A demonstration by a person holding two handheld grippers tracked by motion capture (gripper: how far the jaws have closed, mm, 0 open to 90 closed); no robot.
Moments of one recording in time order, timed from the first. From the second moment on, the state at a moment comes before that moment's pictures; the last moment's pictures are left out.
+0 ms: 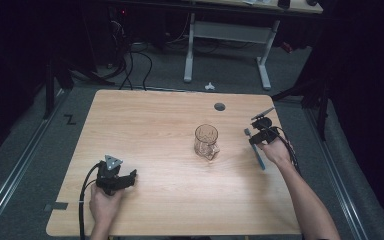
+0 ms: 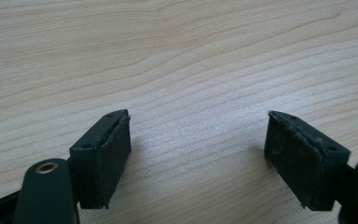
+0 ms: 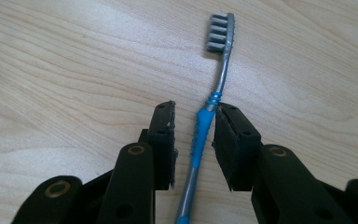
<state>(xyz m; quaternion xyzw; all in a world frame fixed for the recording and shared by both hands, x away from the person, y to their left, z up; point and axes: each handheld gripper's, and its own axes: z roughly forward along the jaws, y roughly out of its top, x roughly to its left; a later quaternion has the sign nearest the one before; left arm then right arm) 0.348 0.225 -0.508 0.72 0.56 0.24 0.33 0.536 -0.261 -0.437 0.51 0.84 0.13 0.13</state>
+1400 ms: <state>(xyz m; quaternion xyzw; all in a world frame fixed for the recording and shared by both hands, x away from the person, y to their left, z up) 0.348 0.224 -0.508 0.72 0.56 0.24 0.33 0.563 -0.259 -0.460 0.55 0.83 0.09 0.08</state>
